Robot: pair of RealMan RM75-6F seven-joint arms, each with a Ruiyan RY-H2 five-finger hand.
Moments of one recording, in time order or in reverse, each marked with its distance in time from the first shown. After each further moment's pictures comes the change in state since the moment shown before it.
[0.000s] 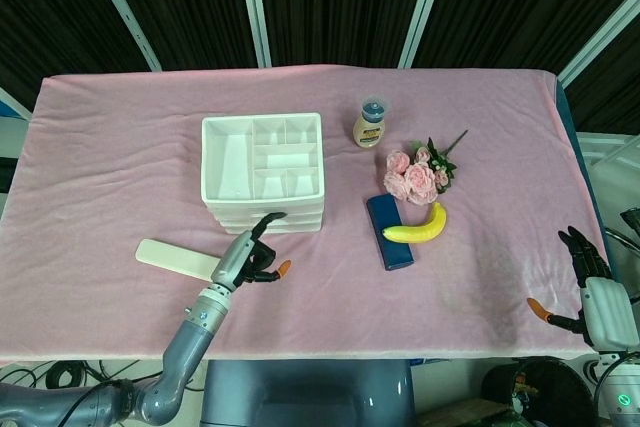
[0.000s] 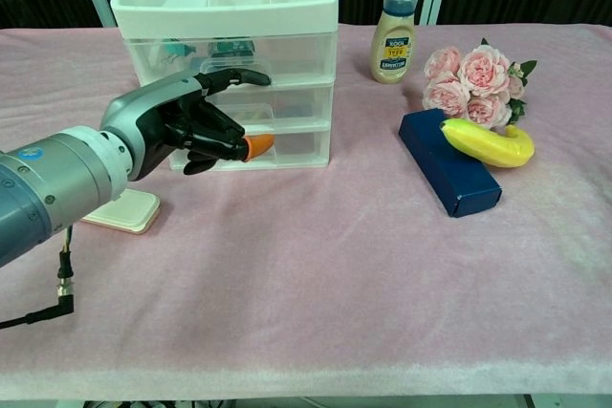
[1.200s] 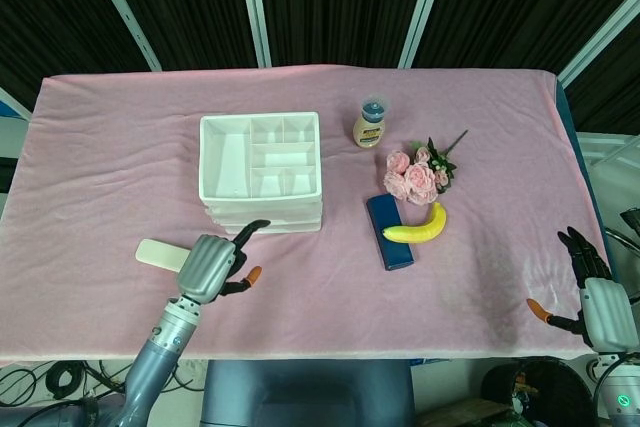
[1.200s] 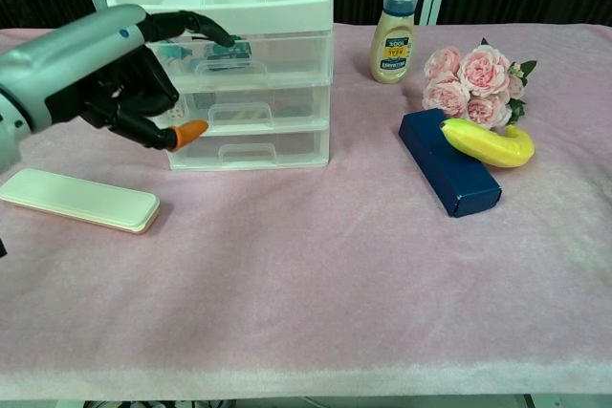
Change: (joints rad) left arm 0.062 0.170 0.126 -0.145 0.299 0.226 0.529; right arm -0.002 -0.001 -0.002 -0.002 -0.003 0.004 -0.008
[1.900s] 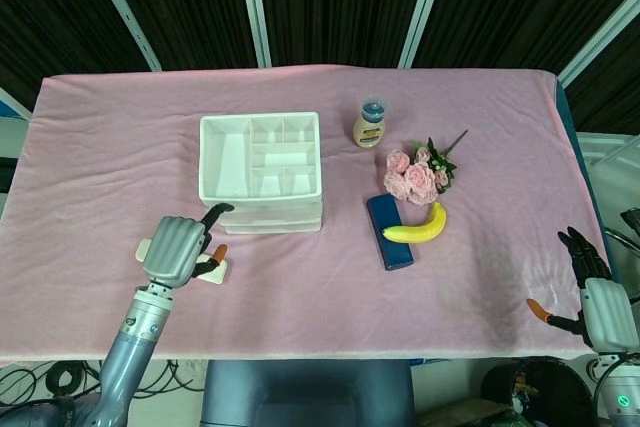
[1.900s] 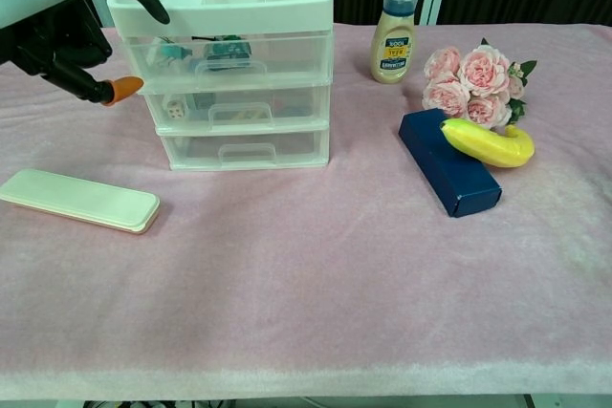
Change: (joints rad) left arm 0.004 0.111 -0.054 -0.105 -0.140 0.049 0.215; right arm -0.001 0.001 0.001 -0.001 0.002 0.000 0.001
